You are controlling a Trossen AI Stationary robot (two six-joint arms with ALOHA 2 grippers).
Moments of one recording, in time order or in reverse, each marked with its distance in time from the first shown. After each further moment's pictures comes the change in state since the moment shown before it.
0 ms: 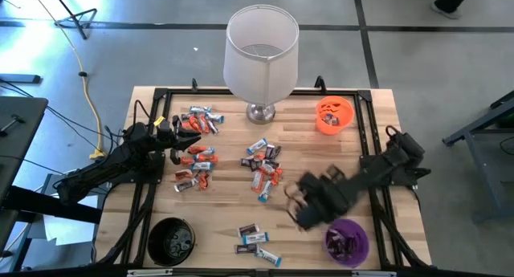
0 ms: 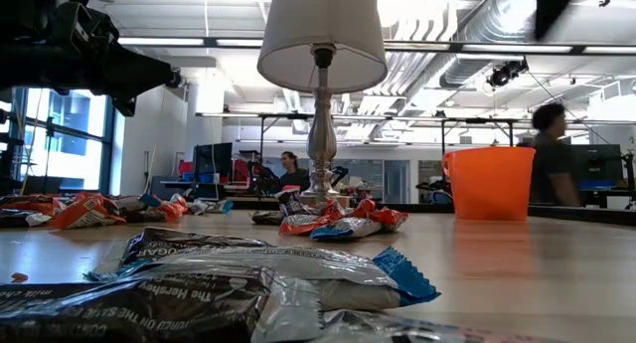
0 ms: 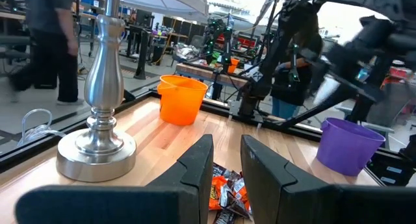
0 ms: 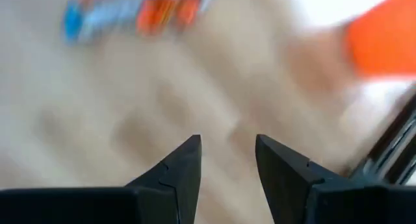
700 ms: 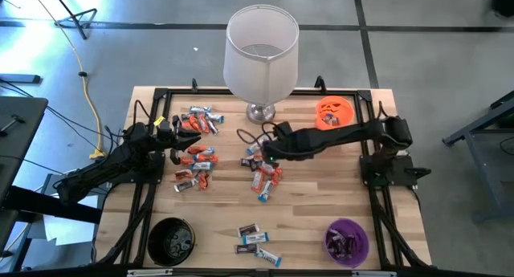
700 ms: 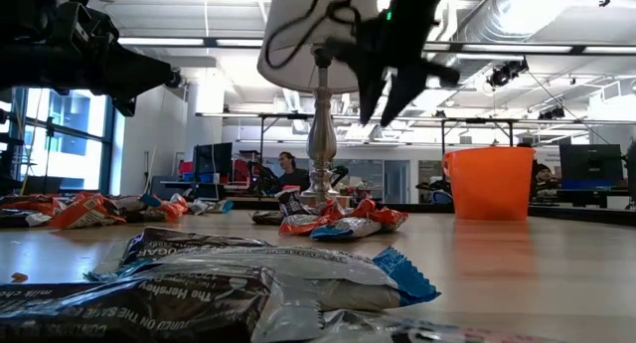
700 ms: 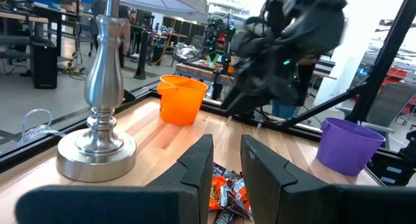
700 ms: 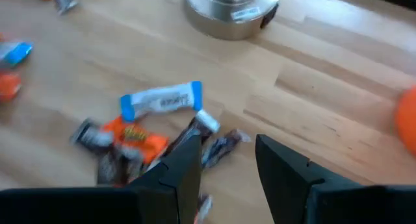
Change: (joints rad) left arm 0.000 0.000 0.000 0.000 0.000 0.000; right arm -0.491 -0.001 -0.217 0.653 0.113 -0.173
